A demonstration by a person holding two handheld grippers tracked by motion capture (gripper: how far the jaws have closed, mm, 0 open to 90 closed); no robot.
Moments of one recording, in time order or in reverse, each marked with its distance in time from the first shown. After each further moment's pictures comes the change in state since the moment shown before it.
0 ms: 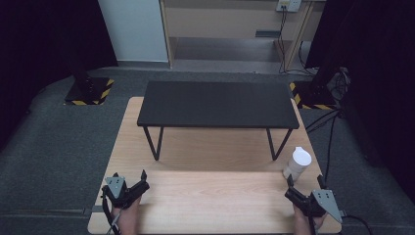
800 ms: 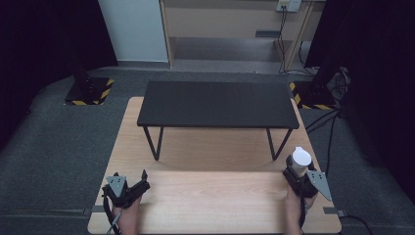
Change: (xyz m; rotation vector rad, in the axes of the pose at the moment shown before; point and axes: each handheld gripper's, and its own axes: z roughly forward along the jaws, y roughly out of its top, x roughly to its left) left arm -0.003 0.002 0.002 0.013 0.009 0.016; right arm 0.020 0.008 0.047 -0.015 -0.061 0.099
